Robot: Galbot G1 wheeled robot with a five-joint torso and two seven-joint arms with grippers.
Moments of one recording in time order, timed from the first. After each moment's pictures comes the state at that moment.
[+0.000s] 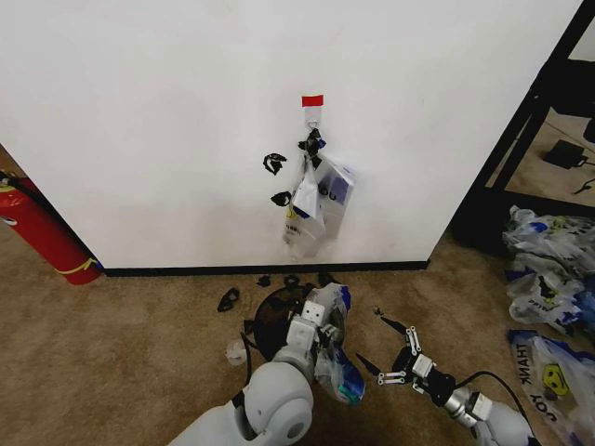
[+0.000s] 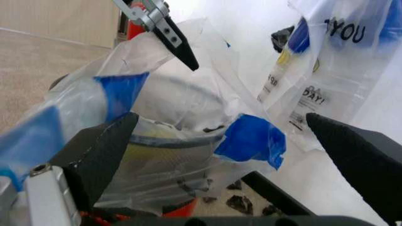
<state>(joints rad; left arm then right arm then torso) 1.02 -1.20 0.28 -2.10 -0.63 0.72 -0.76 -1.39 1.08 0.47 1.48 0.37 0.76 -0.83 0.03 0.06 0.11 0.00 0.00</state>
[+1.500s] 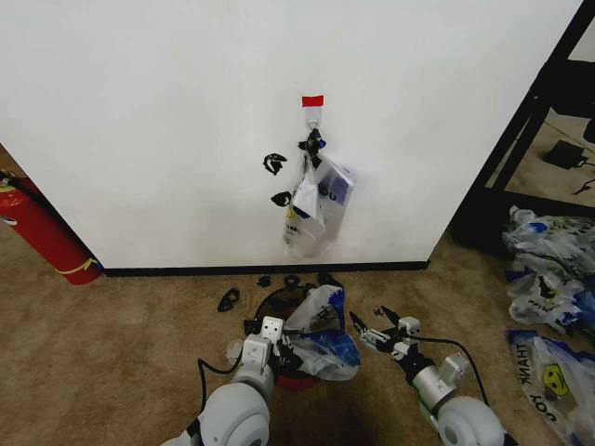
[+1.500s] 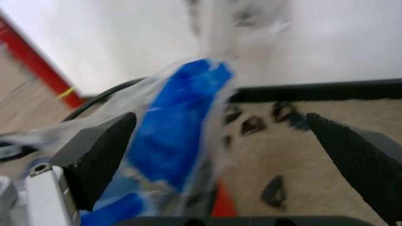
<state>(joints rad) 1.25 -1.11 0.12 -2.15 -0.57 0.60 -0.64 -1.42 0.91 0.25 1.90 0.81 -0.05 -0.13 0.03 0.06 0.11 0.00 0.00</state>
